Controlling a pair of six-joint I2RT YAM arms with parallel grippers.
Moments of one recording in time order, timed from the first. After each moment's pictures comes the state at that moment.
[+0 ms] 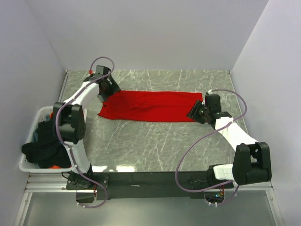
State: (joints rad) left arm -0.17 1.92 1.53 -0.58 -0.08 -0.76; right arm 0.10 1.30 0.76 -0.28 -0.18 0.56
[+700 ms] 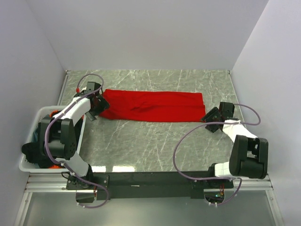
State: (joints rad) left arm -0.10 1.63 1.12 -0.60 -0.20 -0.84; right arm -0.18 1.37 0.65 -0.23 -0.16 0.75
